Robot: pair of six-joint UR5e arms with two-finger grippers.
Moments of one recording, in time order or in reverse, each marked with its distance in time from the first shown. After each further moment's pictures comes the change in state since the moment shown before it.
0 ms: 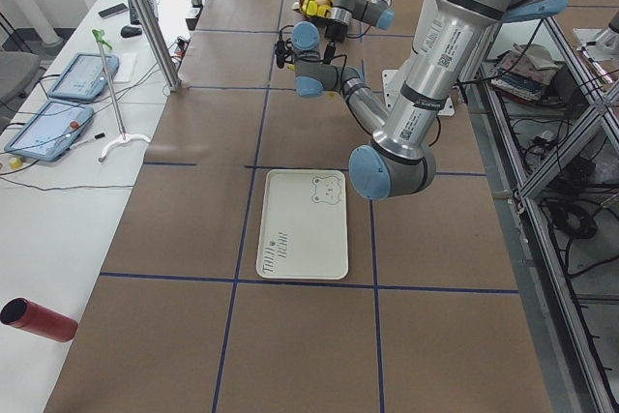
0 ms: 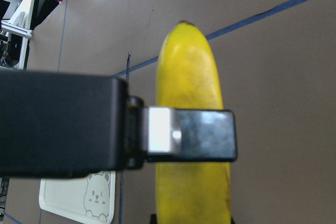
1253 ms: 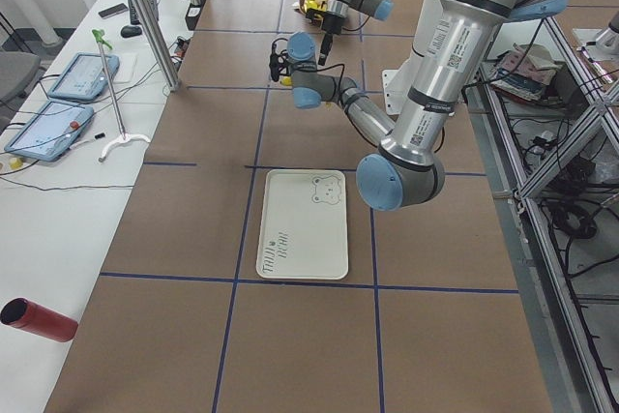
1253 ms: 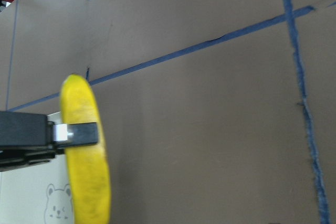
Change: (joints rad) left arm -0.112 0.150 -0.018 0.003 -0.019 -0.044; right arm 0.083 0.000 0.108 -0.294 0.102 -0.002
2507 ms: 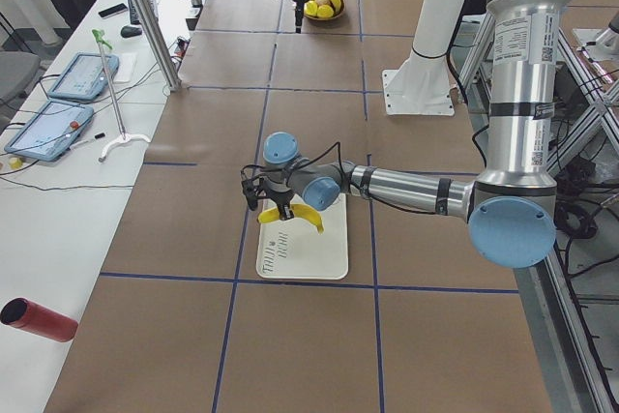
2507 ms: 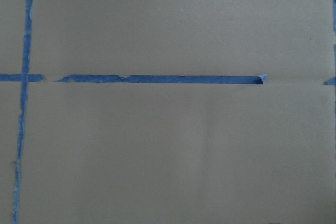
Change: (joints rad) left arm -0.323 0.402 0.097 0.257 -0.008 0.418; right arm 0.316 -0.148 0.107 -0.597 0.275 -0.538
